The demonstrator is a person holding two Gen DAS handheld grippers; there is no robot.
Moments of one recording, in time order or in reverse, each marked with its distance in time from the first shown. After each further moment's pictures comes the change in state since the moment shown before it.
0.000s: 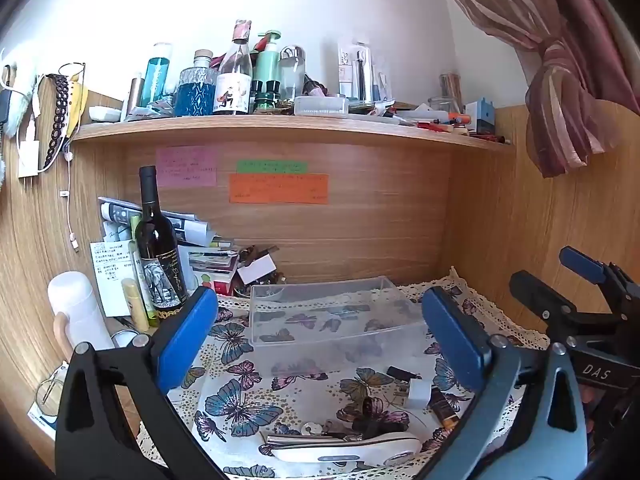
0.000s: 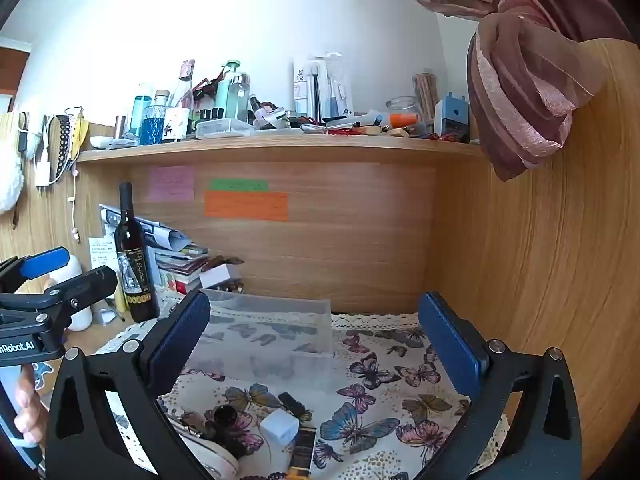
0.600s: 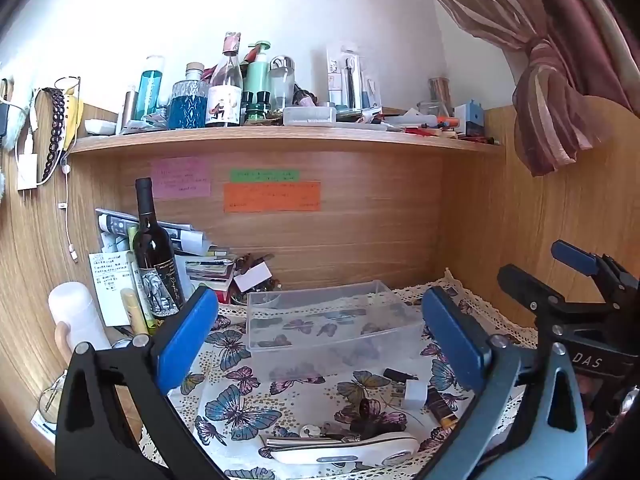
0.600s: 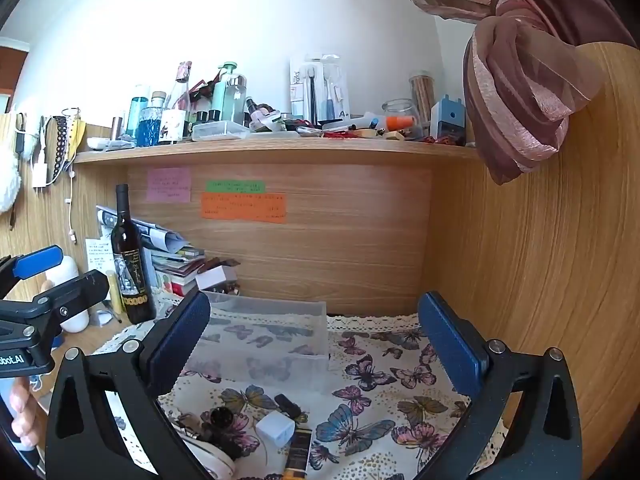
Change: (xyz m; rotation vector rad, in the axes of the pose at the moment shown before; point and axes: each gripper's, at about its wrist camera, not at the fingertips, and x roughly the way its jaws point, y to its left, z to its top) left arm -0.008 -0.010 0.005 0.027 -0.033 -0.011; right arm -0.003 0.002 -0.003 -0.004 -0.019 -0.021
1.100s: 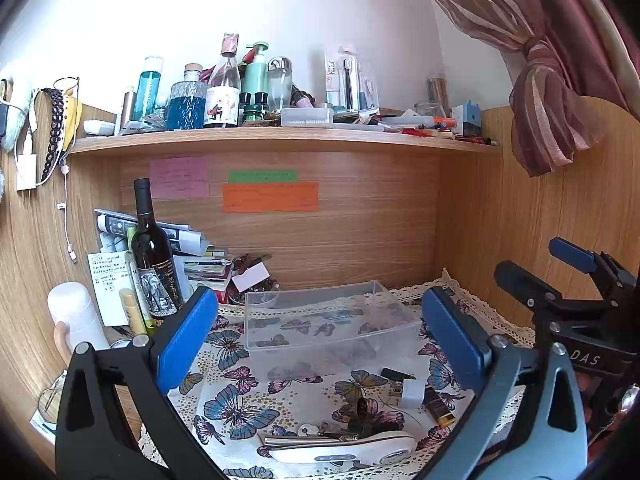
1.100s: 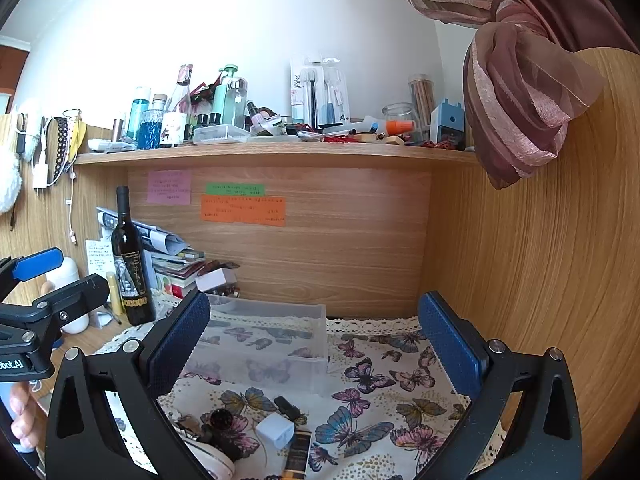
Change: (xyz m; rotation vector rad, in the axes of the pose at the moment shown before) left arm -0.002 0.000 -0.001 -0.001 -0.002 -0.012; right arm -0.003 0.001 0.003 -0.003 -0.005 -0.001
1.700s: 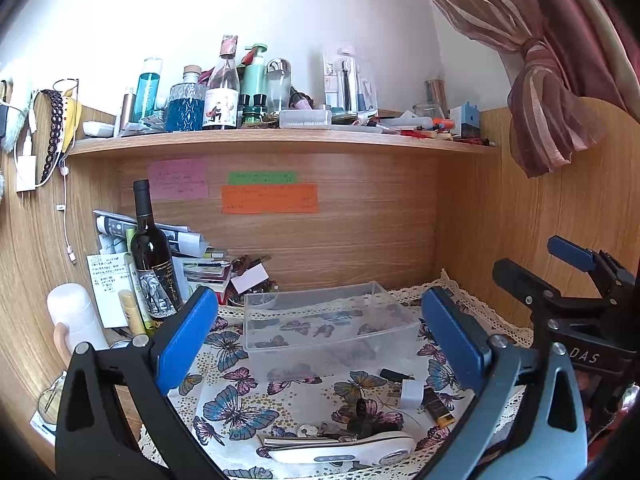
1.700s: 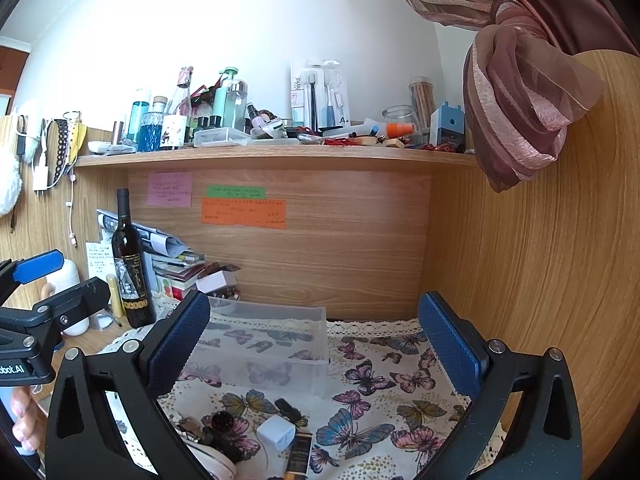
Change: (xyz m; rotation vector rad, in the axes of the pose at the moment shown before) left arm -0.001 -0.001 0.000 0.004 -0.006 -0.001; right arm -0.001 0.001 0.002 0.004 -0.006 0.000
